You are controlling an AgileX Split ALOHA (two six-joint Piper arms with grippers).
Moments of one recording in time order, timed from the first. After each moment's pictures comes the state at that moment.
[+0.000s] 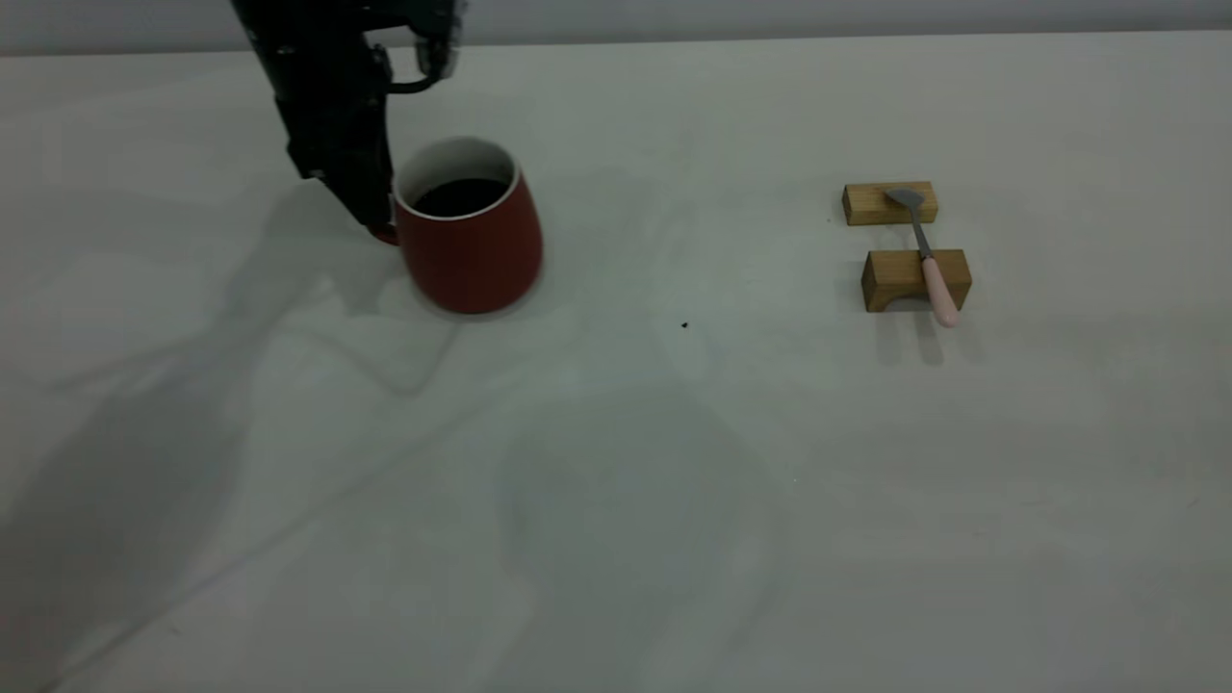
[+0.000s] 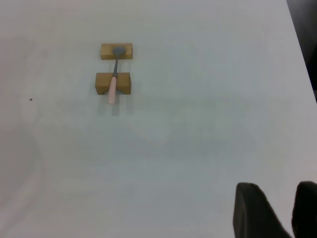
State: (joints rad) left arm -0.21 2.58 -1.96 -0.15 0.91 1.28; right arm 0.06 0.02 -0.47 -0.05 1.14 0.03
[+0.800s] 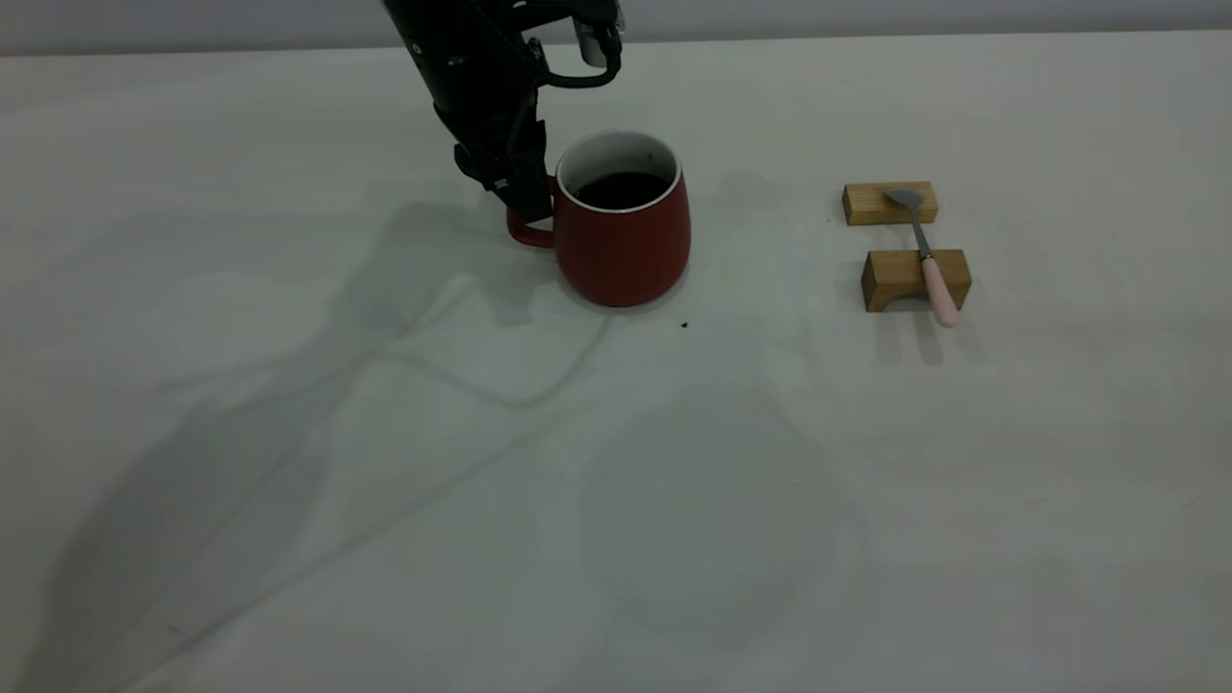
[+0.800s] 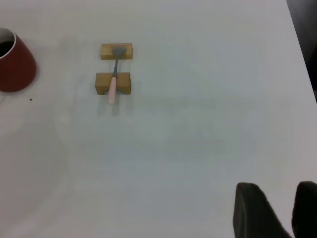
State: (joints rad) left arm -0.36 2.58 -1.96 -0.26 0.78 1.17; right arm 0.06 0.02 -0.47 -0.05 1.14 0.03
